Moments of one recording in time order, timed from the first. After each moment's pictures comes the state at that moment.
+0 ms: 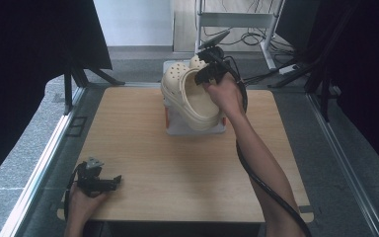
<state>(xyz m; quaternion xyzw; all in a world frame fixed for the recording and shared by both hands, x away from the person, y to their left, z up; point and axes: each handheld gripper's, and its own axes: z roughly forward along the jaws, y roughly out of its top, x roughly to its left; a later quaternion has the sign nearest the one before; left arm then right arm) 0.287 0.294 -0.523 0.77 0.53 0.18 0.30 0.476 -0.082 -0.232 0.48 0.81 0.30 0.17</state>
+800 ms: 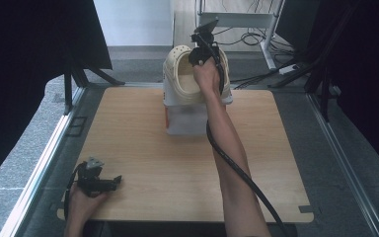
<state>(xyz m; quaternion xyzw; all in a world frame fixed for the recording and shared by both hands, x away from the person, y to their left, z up) 0.287 0.294 -0.522 0.78 0.52 0.18 0.30 0.562 -0.052 -0.244 0.59 0.73 0.28 0.20</state>
